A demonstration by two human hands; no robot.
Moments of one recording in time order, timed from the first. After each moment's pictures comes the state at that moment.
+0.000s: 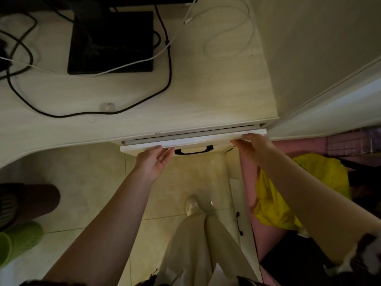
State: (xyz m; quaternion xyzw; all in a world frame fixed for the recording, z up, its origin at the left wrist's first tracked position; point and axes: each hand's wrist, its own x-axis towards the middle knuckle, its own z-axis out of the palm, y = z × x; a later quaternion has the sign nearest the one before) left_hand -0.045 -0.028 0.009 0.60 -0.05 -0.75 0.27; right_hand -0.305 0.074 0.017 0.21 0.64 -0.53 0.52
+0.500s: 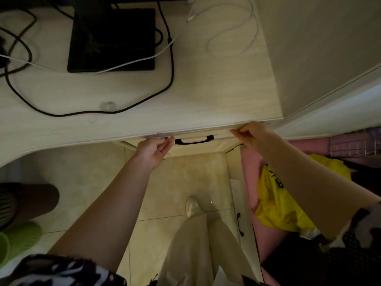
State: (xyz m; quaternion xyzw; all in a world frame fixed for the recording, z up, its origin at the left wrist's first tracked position) left_hand -0.054 -0.058 0.008 0.60 -0.08 -0.76 0.25; right_hand -0.316 0.036 0.013 0.17 0.67 -0.51 0.51
